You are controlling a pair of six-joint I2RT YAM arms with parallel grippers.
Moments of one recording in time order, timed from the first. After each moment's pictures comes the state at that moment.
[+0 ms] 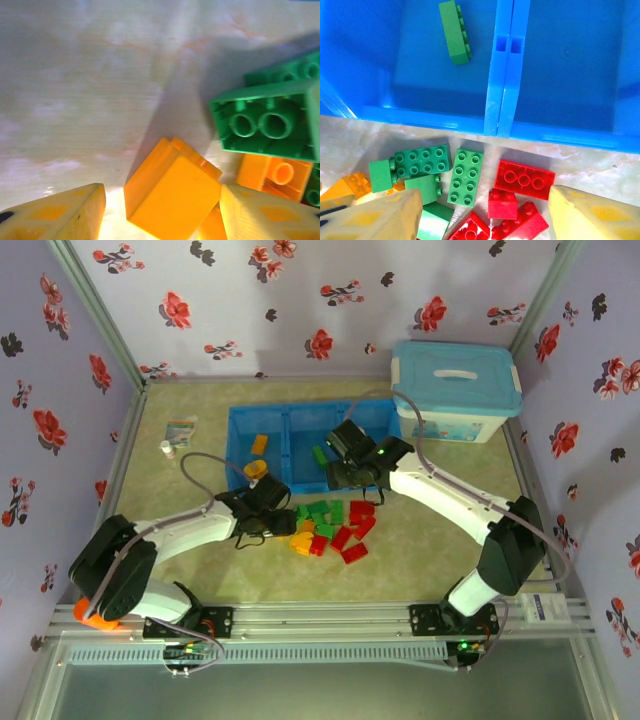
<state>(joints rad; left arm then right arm) -0.78 1.41 0.73 -0.48 -0.06 -0.76 0.80 1.57 1.36 -0.89 0.20 0.55</state>
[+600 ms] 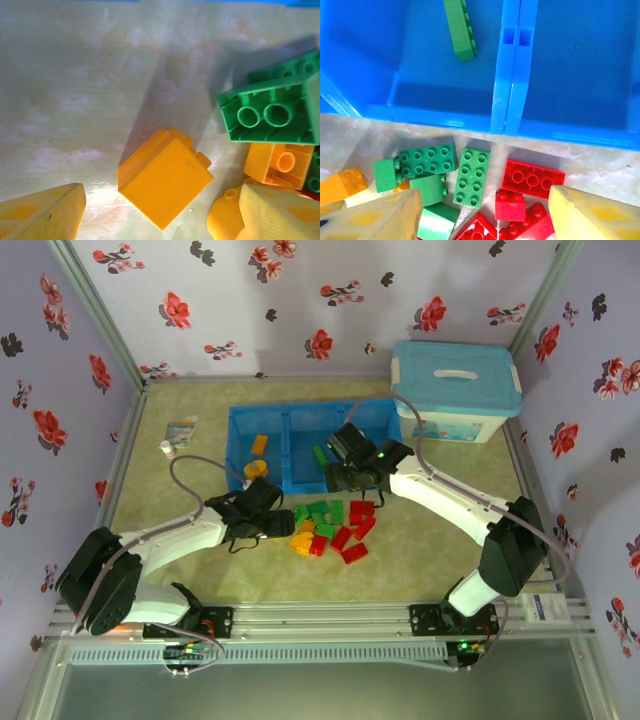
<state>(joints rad) -0.78 1.35 0.69 -0.48 -0.07 -0.74 0.80 1.56 1.31 -0.84 0.18 0.57</state>
